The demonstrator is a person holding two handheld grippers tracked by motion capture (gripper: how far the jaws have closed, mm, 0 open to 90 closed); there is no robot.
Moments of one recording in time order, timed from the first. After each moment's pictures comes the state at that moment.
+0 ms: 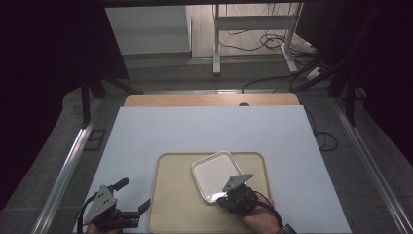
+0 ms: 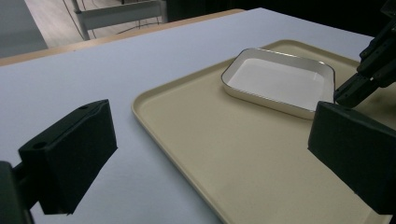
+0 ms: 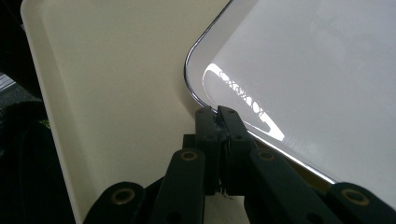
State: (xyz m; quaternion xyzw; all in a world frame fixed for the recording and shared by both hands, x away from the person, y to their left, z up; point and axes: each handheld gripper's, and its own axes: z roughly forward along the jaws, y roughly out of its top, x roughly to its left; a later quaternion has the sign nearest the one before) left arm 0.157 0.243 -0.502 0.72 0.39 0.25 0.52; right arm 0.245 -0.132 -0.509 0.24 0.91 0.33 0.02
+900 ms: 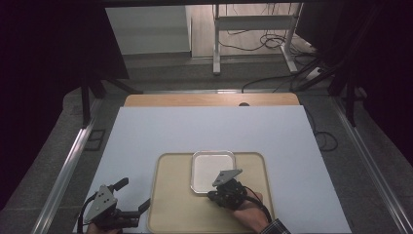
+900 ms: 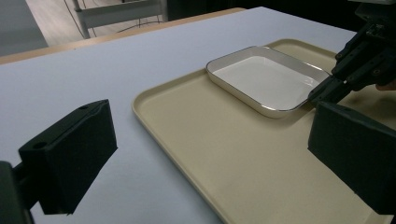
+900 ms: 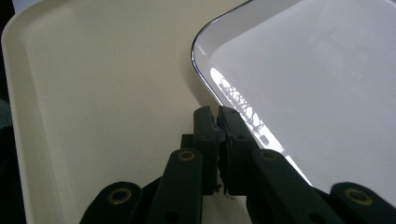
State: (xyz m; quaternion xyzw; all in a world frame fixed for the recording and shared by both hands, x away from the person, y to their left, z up) left arm 0.158 0.243 -0.502 0.72 0.39 0.25 0.51; right arm 0.260 -0.106 -0.516 0.23 0.91 0.34 0.03
